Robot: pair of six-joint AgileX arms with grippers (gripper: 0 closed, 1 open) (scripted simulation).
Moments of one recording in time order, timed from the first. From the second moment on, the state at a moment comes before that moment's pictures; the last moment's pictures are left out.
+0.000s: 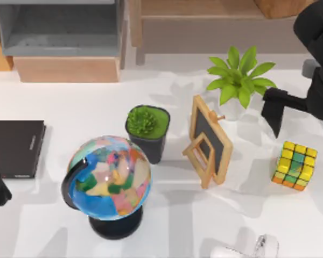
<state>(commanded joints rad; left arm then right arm) 0.00 0.00 0.00 0.00 0.00 0.00 0.30 1.83 1.38 -1.13 0.00 0.70</state>
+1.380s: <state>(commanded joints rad) 0.00 0.00 0.00 0.00 0.00 0.00 0.30 1.90 1.23 -0.90 0.00 0.70</state>
